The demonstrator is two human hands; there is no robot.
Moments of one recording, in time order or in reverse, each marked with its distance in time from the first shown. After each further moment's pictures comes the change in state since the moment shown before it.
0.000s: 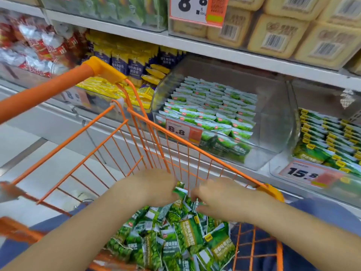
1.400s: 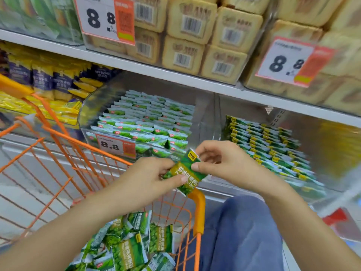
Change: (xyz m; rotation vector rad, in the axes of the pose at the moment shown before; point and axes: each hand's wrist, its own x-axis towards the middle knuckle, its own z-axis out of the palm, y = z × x) left_hand 0.018 0.094 -0.046 -0.693 0.611 0.458; right_hand -0.115 0.098 -0.032 0.821 0.622 0.137
